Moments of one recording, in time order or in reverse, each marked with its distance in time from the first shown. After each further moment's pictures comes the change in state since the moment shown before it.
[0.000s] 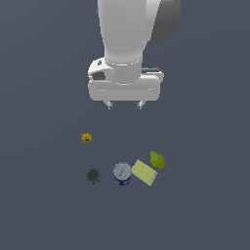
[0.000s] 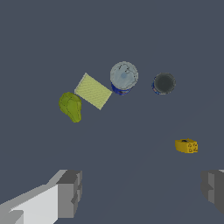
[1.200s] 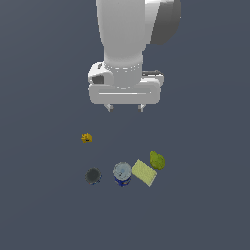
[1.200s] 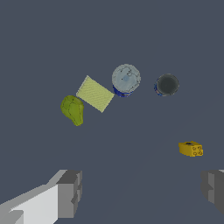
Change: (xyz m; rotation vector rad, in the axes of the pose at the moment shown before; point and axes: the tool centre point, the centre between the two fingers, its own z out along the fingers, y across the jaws) arm 0.008 -0.002 0.004 0.018 0.001 0.010
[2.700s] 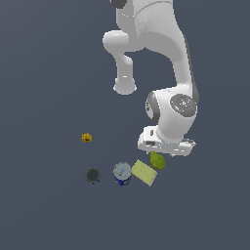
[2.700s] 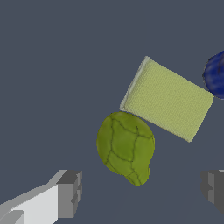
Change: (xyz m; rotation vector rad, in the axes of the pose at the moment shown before) arm 0.050 -0.143 0.219 -0.038 0.005 0.121
